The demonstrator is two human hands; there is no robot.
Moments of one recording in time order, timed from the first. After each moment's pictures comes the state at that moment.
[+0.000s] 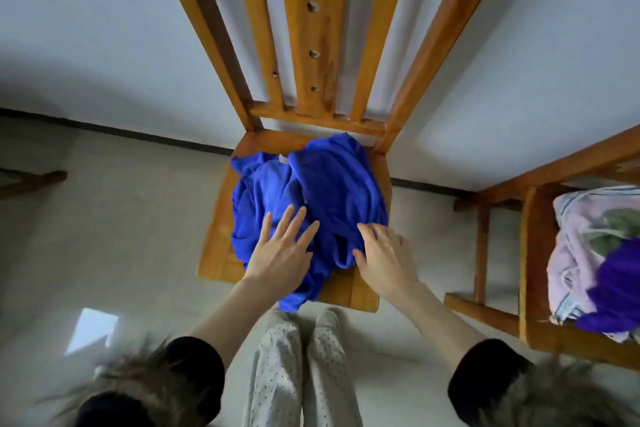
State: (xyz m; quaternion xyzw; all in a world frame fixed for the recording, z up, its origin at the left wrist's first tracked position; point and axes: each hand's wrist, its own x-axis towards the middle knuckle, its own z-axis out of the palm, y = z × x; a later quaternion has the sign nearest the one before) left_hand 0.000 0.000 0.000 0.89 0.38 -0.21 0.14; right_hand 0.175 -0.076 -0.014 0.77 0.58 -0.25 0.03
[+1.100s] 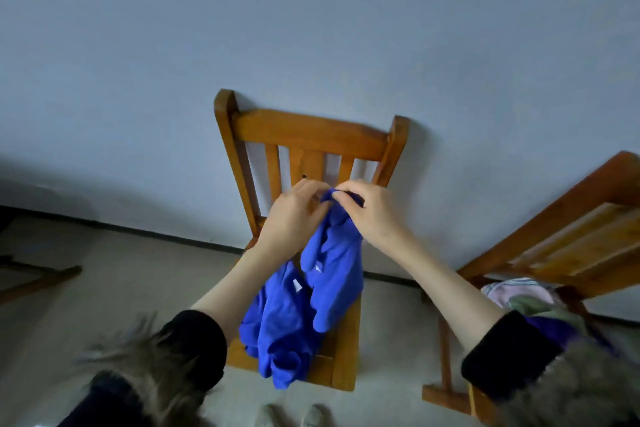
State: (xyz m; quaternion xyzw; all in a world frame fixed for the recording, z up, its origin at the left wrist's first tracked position) left_hand 0.071 0.081 0.286 0.82 0.39 0.27 0.32; right_hand 0.208 0.030 0.293 0.68 0.58 -0.22 -0.39
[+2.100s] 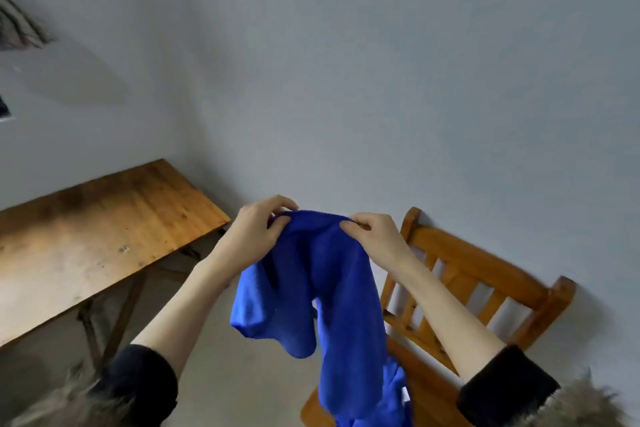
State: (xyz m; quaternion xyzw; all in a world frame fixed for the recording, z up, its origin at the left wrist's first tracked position) left_hand -0.232 0.021 0.471 0.71 0.60 0.35 0.13; right_hand -0.024 0.056 0.456 0.48 0.69 -0.42 -0.35
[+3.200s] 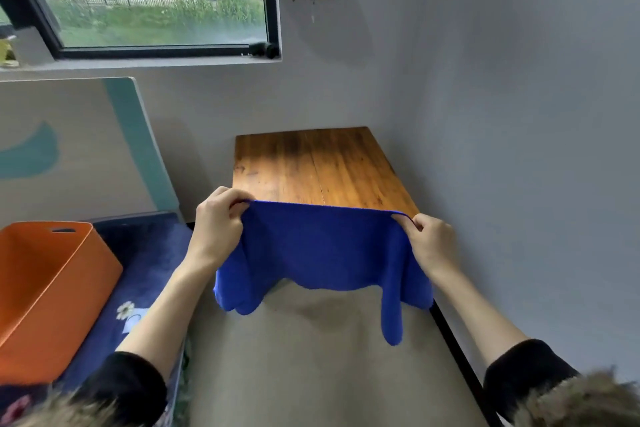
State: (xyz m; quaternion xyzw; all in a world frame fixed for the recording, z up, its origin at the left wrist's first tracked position) left_hand -0.657 -0.085 0.404 0.35 0.82 0.46 -0.05; right_hand -0.438 0.141 0.363 0.41 0.82 -0.27 -0.31
